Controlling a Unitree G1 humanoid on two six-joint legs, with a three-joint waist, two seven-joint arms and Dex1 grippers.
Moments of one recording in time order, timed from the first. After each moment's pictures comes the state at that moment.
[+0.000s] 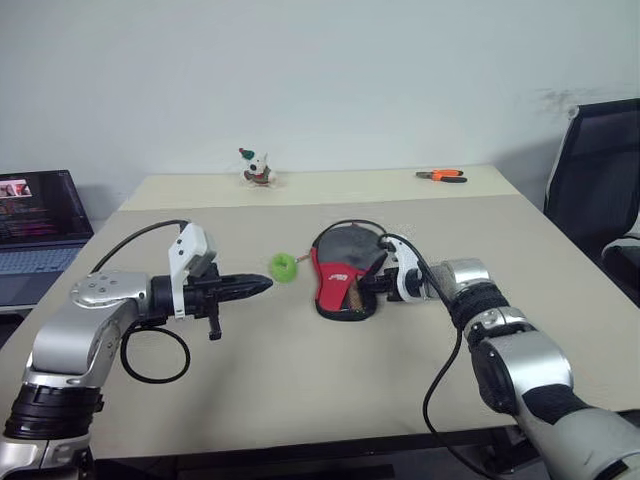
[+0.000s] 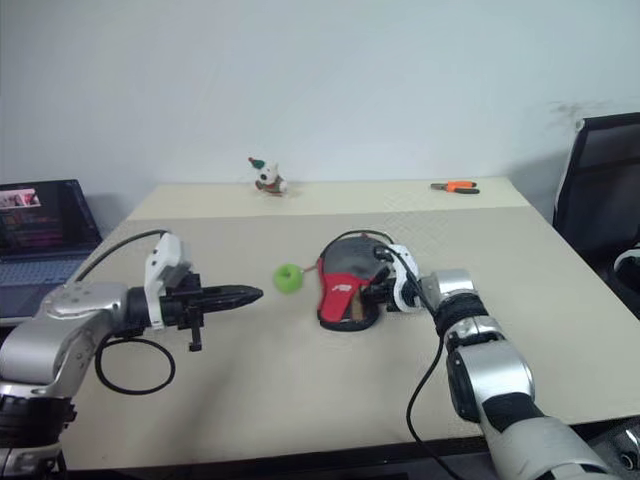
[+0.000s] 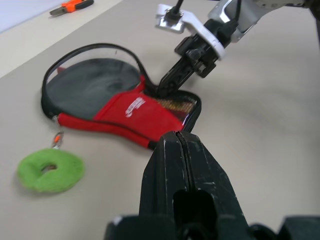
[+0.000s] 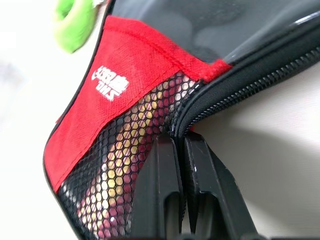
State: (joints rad) left arm -0.45 0.88 0.17 -0.09 -0.52 0.54 -1.17; right arm -1.15 -0.17 -0.03 0.92 0.16 0.89 0.73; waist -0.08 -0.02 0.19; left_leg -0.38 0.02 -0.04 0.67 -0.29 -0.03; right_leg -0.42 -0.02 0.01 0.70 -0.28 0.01
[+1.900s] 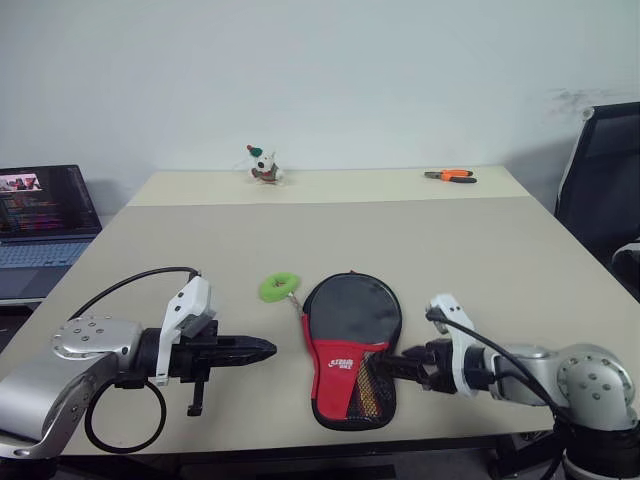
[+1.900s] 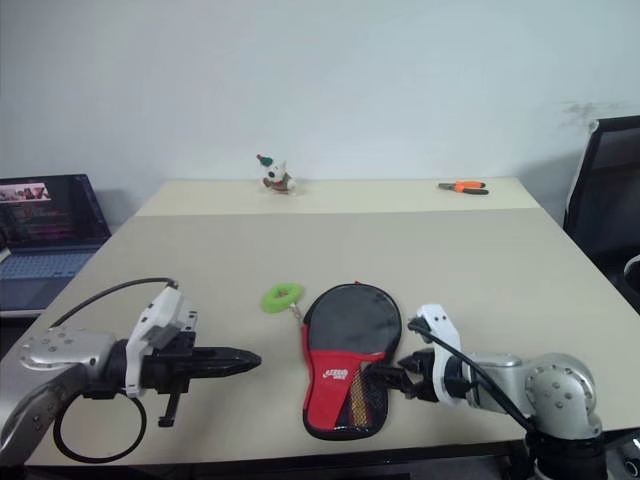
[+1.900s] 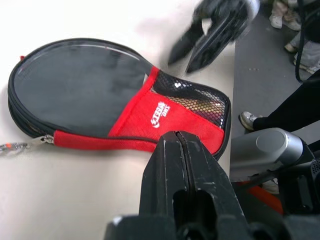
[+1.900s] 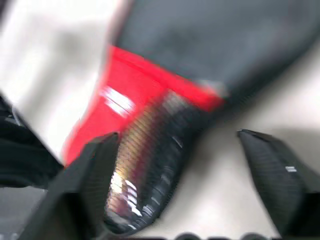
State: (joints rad) left arm -0.16 0.97 0.22 -0.40 -0.68 0.64 -1.17; right arm -0.50 -0.45 -0.17 -0.44 1.25 1.48 0.00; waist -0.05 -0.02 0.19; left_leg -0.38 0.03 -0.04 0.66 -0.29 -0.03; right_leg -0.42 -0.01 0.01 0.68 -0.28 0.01
